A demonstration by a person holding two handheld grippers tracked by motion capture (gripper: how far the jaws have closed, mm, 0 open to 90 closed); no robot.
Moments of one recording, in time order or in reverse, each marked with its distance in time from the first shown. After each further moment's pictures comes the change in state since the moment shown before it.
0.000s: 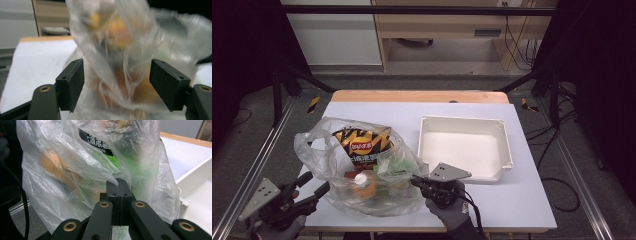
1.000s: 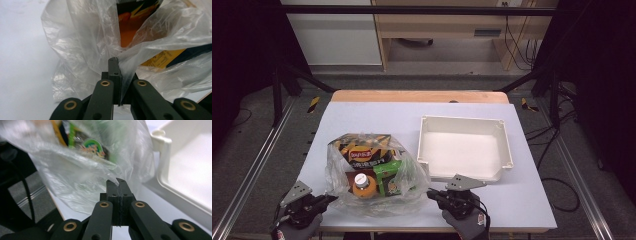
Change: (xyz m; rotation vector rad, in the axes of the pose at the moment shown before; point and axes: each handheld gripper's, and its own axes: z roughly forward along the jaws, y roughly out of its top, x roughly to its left) left arm 0.007 -0.058 0.043 0.378 0.007 -0.019; right arm -0.019 -0.048 -0.023 0.104 -0.011 0.112
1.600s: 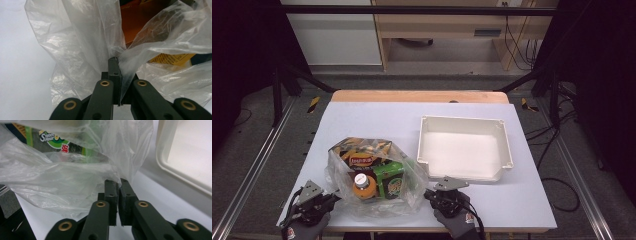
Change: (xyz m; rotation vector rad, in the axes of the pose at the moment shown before) left arm 0.000 -0.007 0.021 0.028 0.049 0.078; right arm -0.006 -0.020 0.041 0.102 -0.117 -0.024
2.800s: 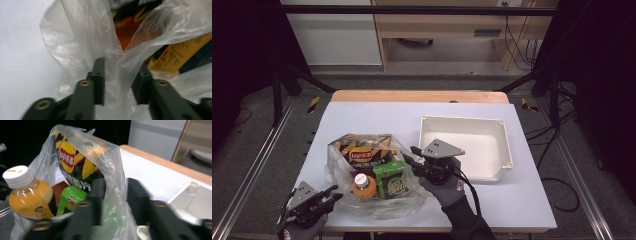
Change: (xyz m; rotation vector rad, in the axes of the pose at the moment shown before) left arm 0.000 0.002 -0.014 -0.117 0.004 0.002; right arm 0.015 0.120 -0.027 -0.265 0.009 -0.136
